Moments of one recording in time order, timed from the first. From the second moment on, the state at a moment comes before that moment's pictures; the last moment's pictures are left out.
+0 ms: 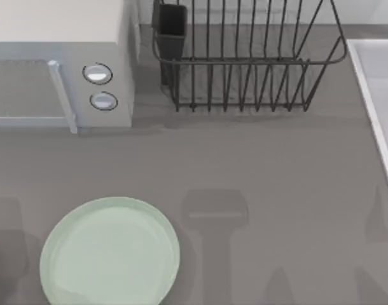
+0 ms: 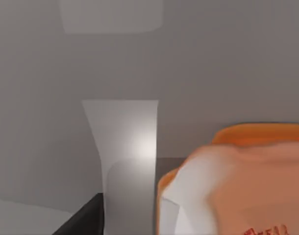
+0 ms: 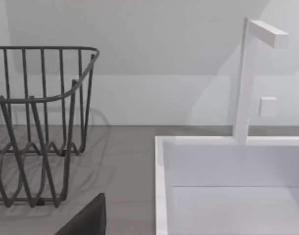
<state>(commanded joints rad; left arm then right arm) 0.40 1.65 0.66 -0.59 0.00 0.42 0.00 0.00 0.00 0.00 0.00 0.00</state>
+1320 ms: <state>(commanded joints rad) 0.40 1.44 0.92 -1.05 0.01 0.42 0.00 0.00 0.00 0.00 0.00 0.00</state>
